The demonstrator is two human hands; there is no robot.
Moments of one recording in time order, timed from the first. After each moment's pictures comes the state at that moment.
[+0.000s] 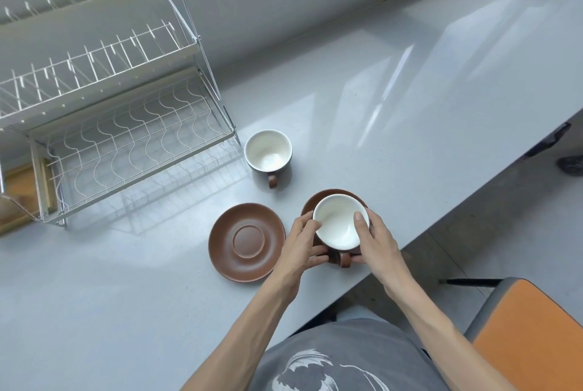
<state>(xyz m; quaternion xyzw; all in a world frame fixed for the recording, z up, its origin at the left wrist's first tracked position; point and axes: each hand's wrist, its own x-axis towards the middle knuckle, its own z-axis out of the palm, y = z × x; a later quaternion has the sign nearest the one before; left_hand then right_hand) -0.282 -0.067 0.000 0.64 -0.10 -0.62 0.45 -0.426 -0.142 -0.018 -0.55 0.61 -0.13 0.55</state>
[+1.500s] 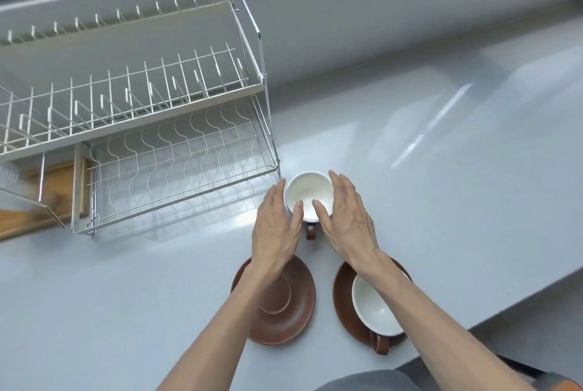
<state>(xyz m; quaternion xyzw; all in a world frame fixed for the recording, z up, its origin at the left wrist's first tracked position) -0.146 -0.134 -0.026 0.86 -0.32 -0.22 0.34 -0.251 -0.233 -0.019 -0.86 0.43 -0.06 0.27</state>
